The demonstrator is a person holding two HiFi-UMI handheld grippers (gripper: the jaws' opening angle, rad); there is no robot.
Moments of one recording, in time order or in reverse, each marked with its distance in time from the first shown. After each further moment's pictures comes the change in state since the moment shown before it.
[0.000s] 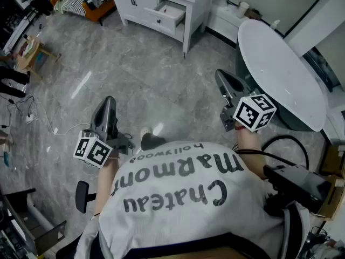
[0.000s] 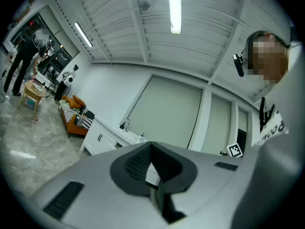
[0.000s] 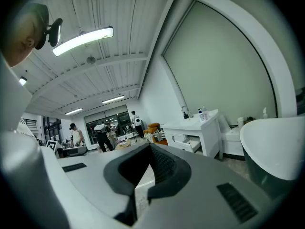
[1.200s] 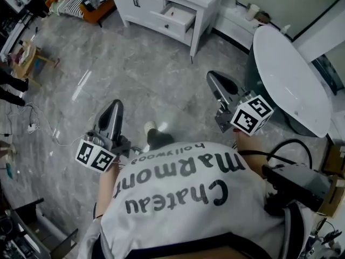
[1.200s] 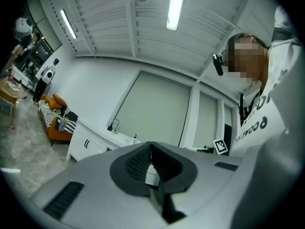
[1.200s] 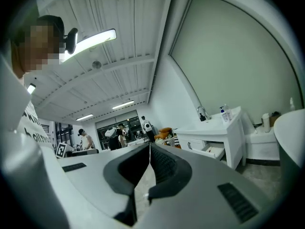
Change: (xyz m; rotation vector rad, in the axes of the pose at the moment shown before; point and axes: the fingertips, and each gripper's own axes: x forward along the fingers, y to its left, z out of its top) left arm 0.069 0.074 0.051 0.083 0.034 -0.203; right arm 0.142 0.048 0.020 -0.002 -0.060 0.150
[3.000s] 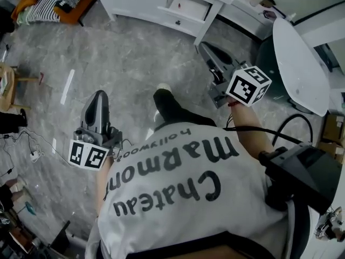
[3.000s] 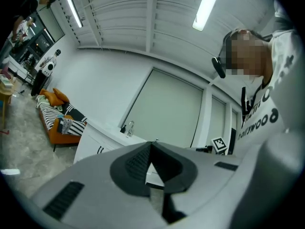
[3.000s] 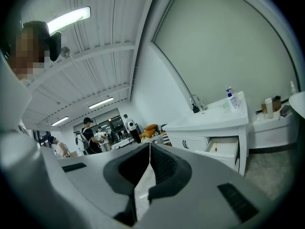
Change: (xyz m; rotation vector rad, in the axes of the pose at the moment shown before) left arm 0.089 0.309 0.089 -0.042 0.054 -0.020; right arm 0.309 -0.055 0.005 0.125 0.024 -0.208
